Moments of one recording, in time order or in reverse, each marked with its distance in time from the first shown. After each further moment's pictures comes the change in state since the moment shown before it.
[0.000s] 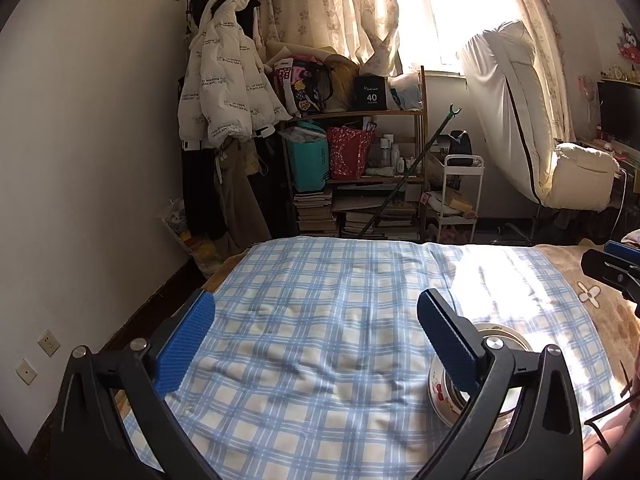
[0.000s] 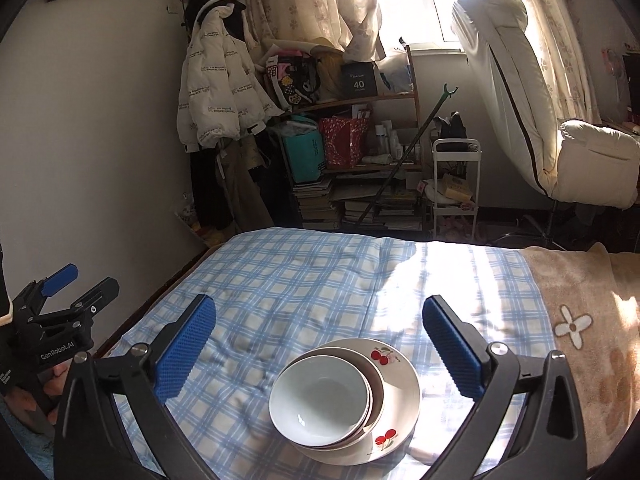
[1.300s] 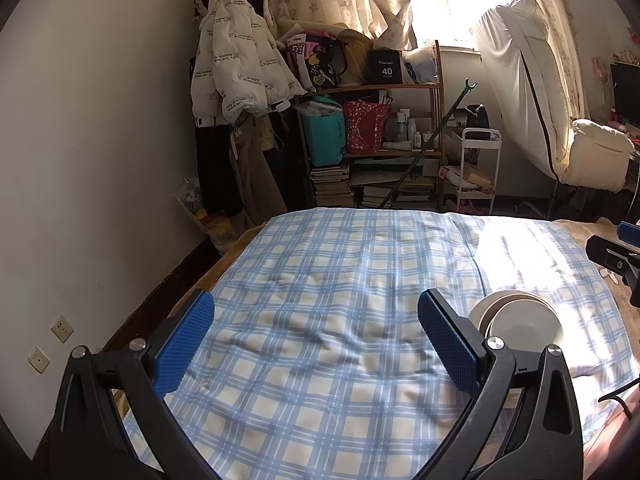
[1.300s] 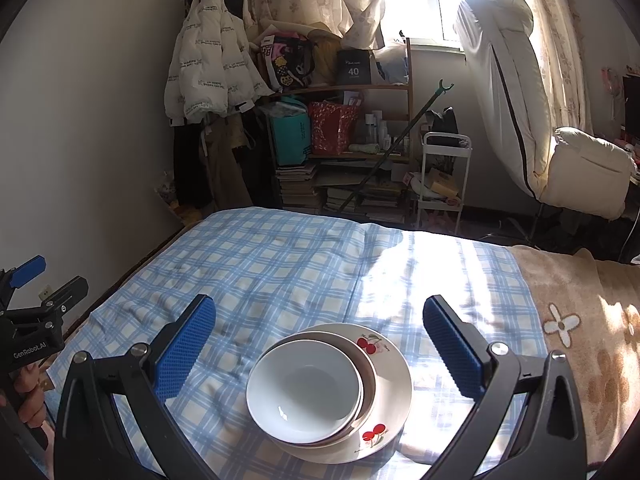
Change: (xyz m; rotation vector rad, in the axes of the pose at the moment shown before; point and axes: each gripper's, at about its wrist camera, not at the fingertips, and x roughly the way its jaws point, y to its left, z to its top) left arm 0.016 0.012 -0.032 0.014 0.084 0.058; right arm 0.027 0.010 -0.022 -0.068 0.046 -0.088
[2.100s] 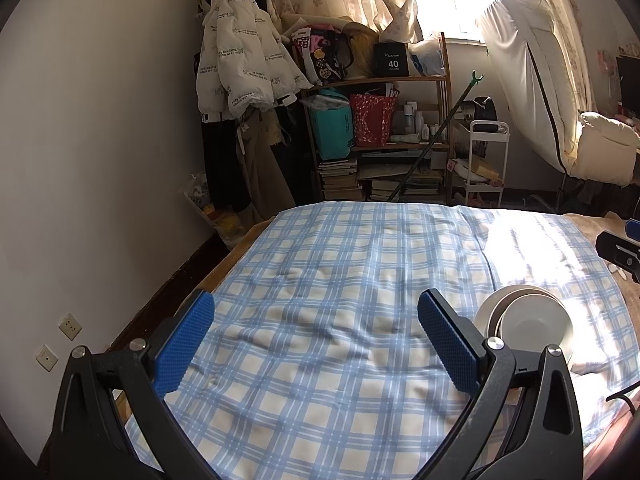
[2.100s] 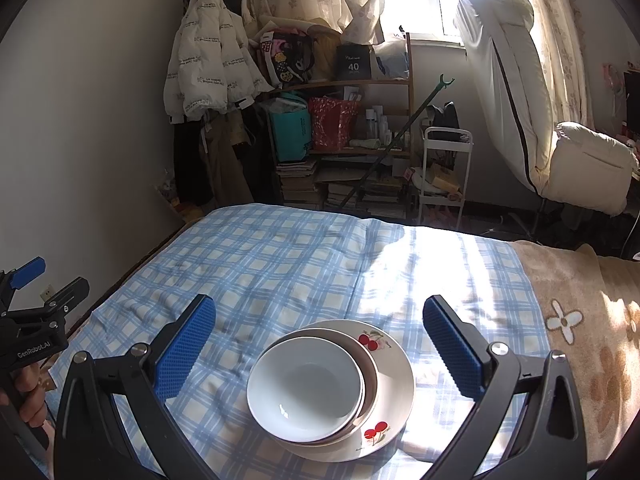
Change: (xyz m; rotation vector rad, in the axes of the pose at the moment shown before) left arm 0.004 0.002 0.001 0.009 0.024 0.032; right arm -0.001 0.002 -0.003 0.005 0.009 -0.001
